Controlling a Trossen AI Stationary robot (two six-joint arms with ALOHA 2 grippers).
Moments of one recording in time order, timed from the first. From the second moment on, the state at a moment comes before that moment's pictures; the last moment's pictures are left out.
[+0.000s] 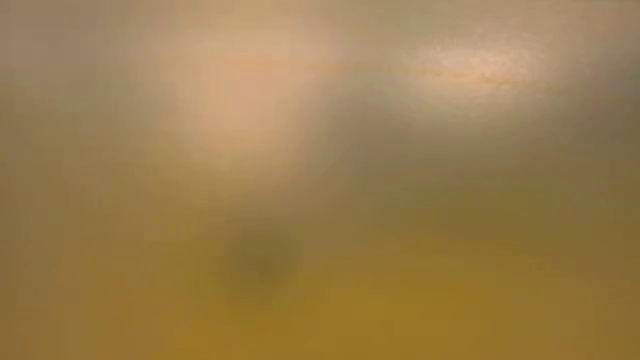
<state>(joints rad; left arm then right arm) -0.27 1.26 0.79 -0.94 -0.02 0.54 0.34 0.01 0.01 0.04 0.21 0.29</state>
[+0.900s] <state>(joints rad) -0.32 1.33 0.73 -0.78 0.01 0.53 0.34 0.01 0.01 0.05 0.21 0.29</state>
